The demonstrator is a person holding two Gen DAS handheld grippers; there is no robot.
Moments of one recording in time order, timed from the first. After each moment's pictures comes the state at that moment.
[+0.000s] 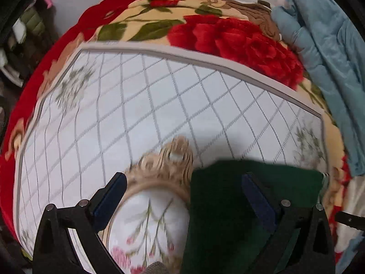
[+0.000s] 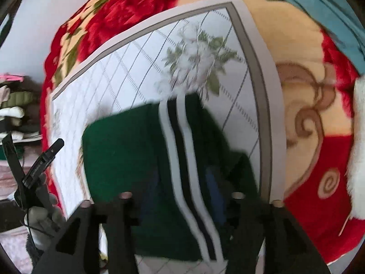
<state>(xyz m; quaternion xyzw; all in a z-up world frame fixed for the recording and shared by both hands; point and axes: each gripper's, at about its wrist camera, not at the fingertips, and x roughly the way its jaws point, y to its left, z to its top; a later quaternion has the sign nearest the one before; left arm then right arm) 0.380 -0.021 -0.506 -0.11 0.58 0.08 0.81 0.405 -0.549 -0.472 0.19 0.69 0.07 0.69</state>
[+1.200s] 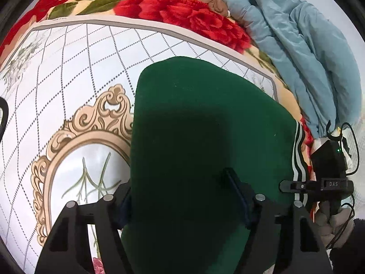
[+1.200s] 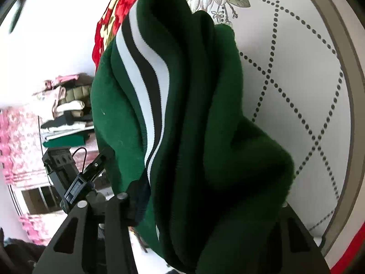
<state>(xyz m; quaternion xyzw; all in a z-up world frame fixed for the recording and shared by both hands) 0.330 -0.085 -0.547 -0.16 0.58 -0.09 0.80 0.346 -0.543 -0.597 0.37 0.67 0.24 0.60</state>
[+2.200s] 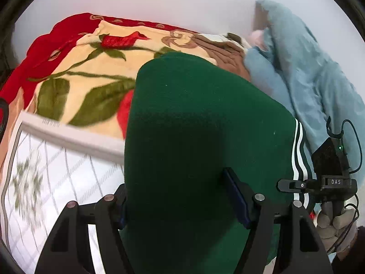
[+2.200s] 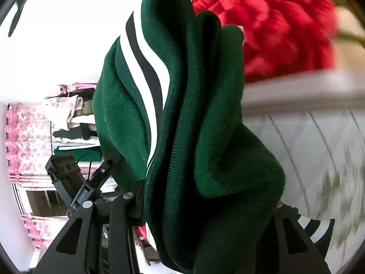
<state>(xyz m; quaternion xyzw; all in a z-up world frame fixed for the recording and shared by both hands) 0.583 -0.001 -0.474 -0.15 0.51 -0.07 0.85 0.668 -0.448 -0.486 0.36 0.63 0.28 0.63</state>
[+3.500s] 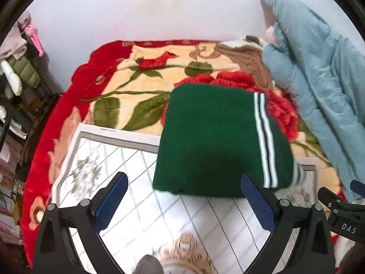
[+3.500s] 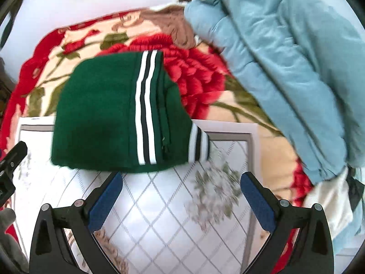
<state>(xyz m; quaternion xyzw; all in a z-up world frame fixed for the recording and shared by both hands) 0.491 -0.050 -0.376 -0.03 0.49 0.07 0.87 0.566 -0.388 -0.341 -0.03 0.57 -0.06 0.82</state>
